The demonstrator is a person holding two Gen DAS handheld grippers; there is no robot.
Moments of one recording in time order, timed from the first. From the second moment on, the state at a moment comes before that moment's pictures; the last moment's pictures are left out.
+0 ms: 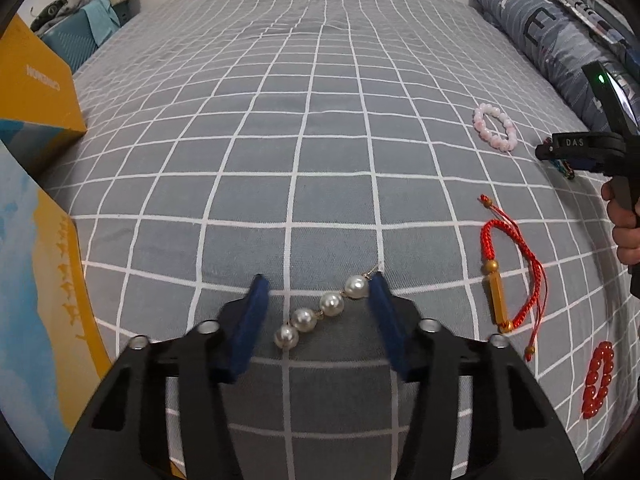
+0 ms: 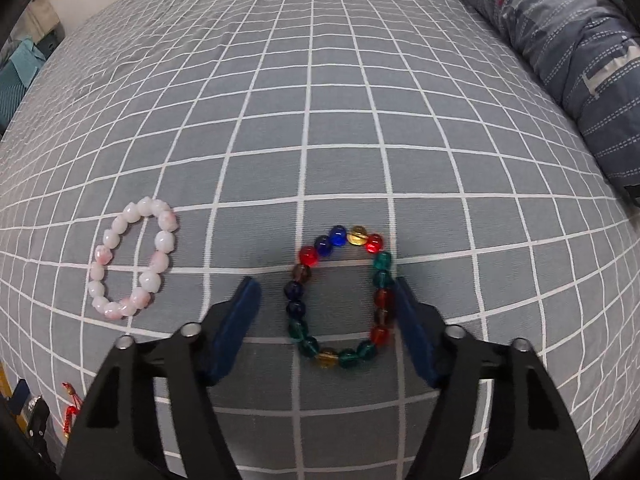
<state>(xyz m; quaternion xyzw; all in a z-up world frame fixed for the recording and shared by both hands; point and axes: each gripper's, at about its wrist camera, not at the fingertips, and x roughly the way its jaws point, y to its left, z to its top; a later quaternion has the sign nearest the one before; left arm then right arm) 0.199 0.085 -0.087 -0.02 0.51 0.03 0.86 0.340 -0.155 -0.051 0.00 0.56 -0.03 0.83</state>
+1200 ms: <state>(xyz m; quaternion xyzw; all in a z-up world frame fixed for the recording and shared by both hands) 0.177 0.078 -0.045 -0.02 0.47 0.04 0.88 0.288 -0.166 0.002 0.02 0.51 -0.04 0.86</state>
